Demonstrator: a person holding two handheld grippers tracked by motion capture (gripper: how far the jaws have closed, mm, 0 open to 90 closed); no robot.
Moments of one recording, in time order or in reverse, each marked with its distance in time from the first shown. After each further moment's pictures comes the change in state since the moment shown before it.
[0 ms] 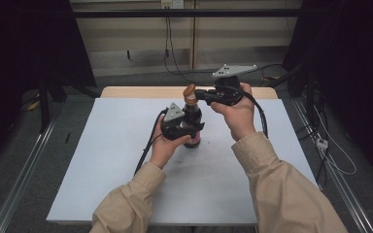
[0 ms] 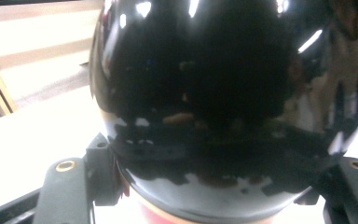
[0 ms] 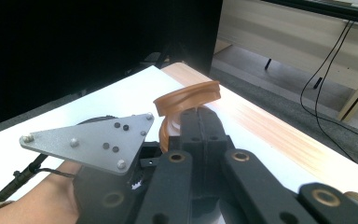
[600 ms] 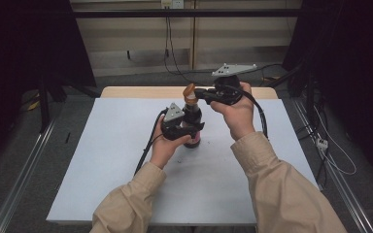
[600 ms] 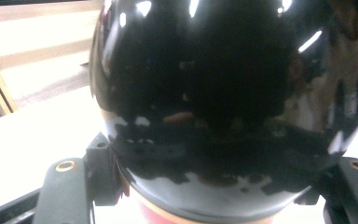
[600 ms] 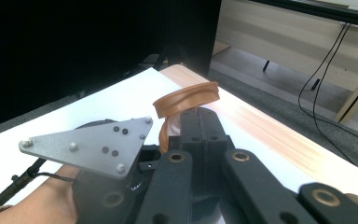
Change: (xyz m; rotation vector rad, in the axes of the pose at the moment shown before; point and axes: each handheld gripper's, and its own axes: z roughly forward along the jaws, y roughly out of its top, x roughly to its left) left arm 0.000 0.000 0.000 -0.002 0.002 -0.003; right arm 0.001 0.002 0.000 -0.007 -0.007 -0.004
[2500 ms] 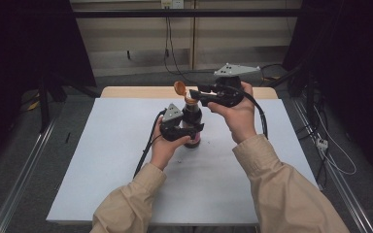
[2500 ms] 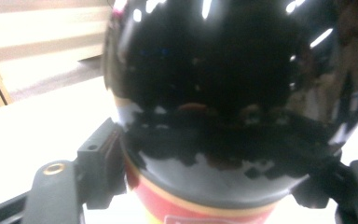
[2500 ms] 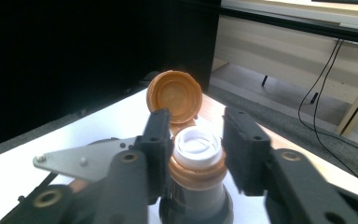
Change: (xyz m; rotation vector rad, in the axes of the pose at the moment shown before) left arm 0.002 0.000 -0.007 -0.013 -0.001 -0.057; right arm 0.004 -0.001 -0.005 -0.082 0.000 0.021
